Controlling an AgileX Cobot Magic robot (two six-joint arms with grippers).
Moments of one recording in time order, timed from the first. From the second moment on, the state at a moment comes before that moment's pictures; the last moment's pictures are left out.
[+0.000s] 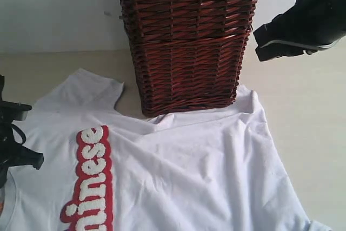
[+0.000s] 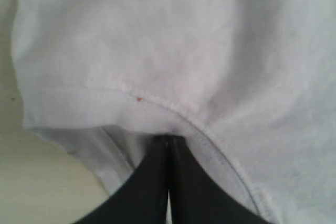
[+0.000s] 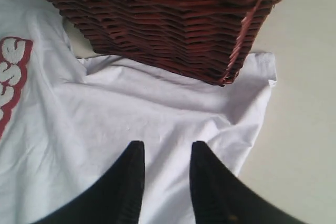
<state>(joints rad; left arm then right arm) -0.16 1.91 -0.92 0.23 0.81 -0.26 0.26 1.40 -1.13 0.33 0.79 -0.33</state>
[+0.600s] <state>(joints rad) -0.01 2.03 -1.18 0.19 0.92 -0.08 0.26 1.49 -0.99 0.24 0.87 -0.26</state>
